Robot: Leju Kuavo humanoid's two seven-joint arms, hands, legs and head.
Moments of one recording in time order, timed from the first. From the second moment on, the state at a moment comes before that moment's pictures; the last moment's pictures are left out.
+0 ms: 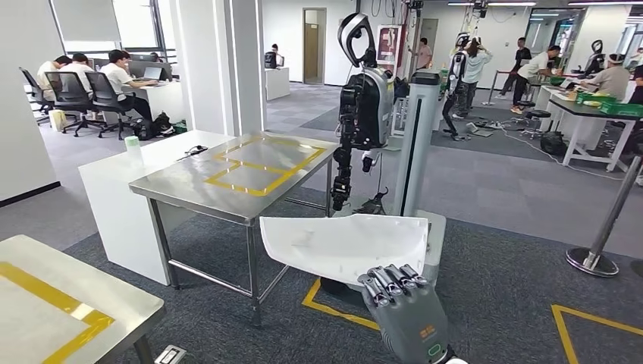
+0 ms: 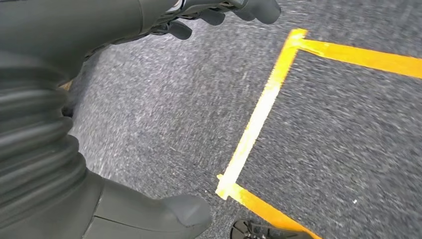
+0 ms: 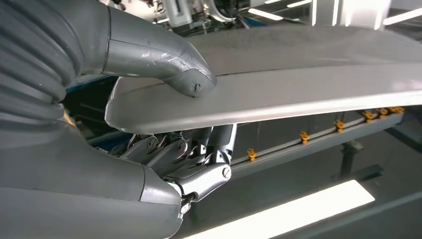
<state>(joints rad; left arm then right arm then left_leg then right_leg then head) -0.05 -0.14 0.52 -0.19 -0.73 0.43 -0.16 -0.48 -0.25 0.64 -1.49 1.41 -0.32 -0.14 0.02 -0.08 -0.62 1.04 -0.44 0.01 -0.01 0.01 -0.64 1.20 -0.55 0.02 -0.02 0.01</state>
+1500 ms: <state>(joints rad) -0.05 -0.15 0.55 -0.19 -0.74 0.45 -0.15 -0.49 -0.26 0.67 -1.52 1.40 -0.31 -0.15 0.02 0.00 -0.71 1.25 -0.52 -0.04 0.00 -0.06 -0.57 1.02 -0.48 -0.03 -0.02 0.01</state>
